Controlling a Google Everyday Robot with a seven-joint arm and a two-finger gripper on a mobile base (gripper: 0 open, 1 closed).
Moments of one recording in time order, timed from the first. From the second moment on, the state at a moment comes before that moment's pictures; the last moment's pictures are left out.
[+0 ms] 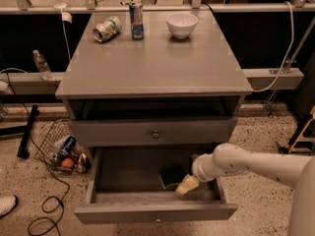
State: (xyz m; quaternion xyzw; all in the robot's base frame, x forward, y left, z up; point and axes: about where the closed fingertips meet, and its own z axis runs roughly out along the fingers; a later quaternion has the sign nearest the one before) arm 0.564 -0.124 0.427 -0.50 0.82 0.14 0.25
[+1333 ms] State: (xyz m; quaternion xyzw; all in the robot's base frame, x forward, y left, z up) arm 0.574 -0.097 0.367 -0.49 0.82 0.15 0.25
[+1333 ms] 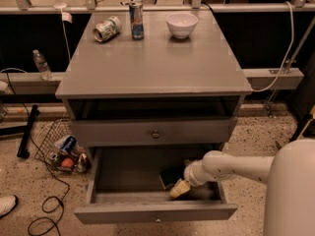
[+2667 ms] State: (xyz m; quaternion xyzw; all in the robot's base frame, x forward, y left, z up) arm 0.575 -0.096 0.375 -0.50 0.81 0.17 0.27
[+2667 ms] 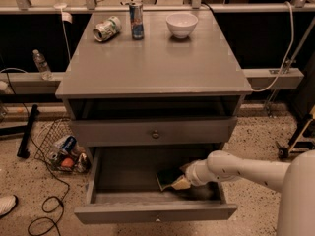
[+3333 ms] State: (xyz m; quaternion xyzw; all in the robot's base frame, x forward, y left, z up) arm 0.573 -0.121 0.435 -0.50 0.79 0.17 0.30
